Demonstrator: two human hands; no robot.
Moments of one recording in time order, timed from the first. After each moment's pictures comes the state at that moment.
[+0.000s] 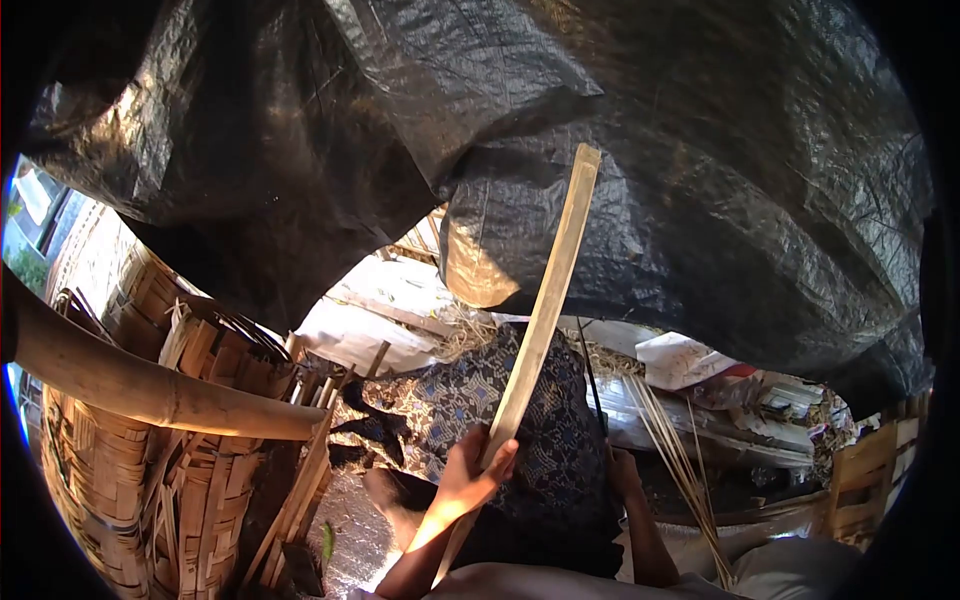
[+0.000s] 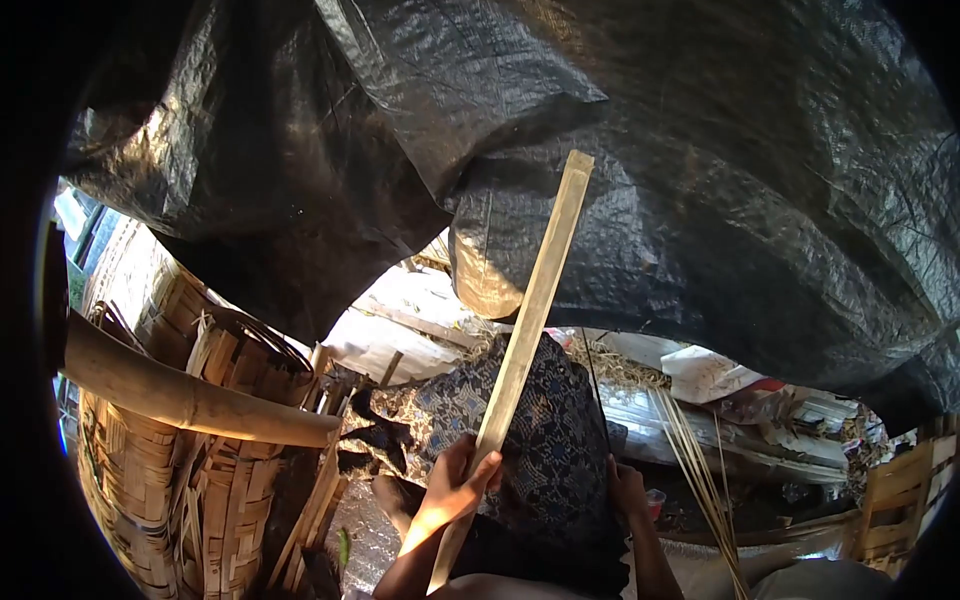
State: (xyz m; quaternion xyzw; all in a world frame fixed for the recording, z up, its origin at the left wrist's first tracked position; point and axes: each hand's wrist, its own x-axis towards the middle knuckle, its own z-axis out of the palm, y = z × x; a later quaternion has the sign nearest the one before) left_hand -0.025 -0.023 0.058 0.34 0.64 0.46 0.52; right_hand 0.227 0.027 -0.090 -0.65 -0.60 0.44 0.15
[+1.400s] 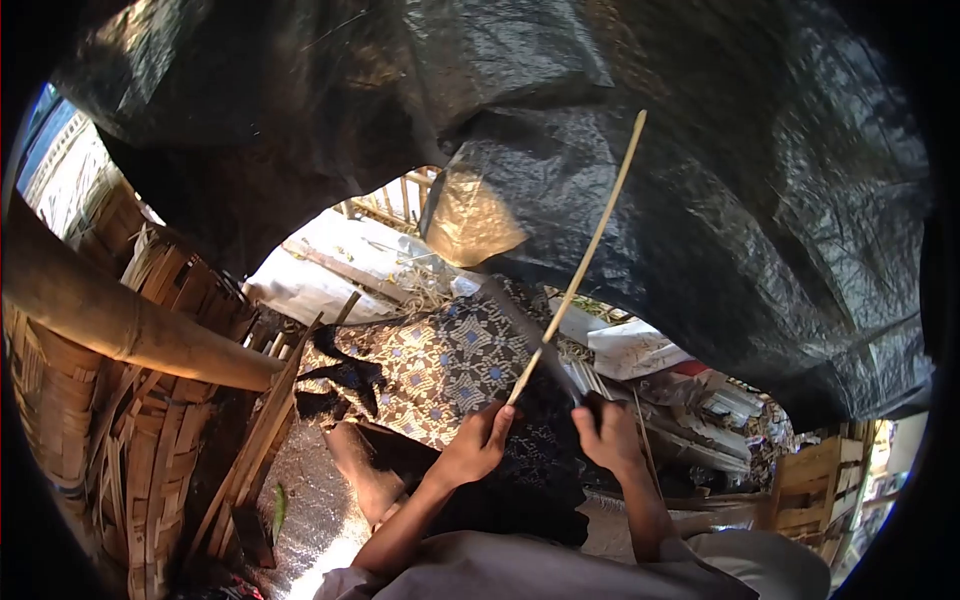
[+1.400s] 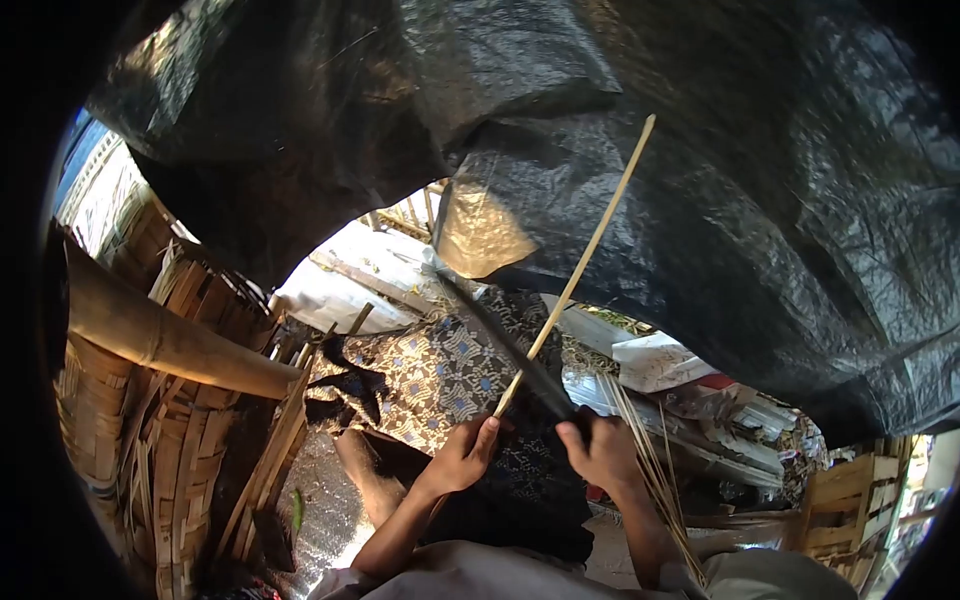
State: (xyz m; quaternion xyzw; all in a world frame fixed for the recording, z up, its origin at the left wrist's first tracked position) left_hand -0.009 -0.044 0.025 0.47 0.57 0.44 0.51; right_hand 0.190 0.030 0.040 -0.45 -0.85 0.11 0.26
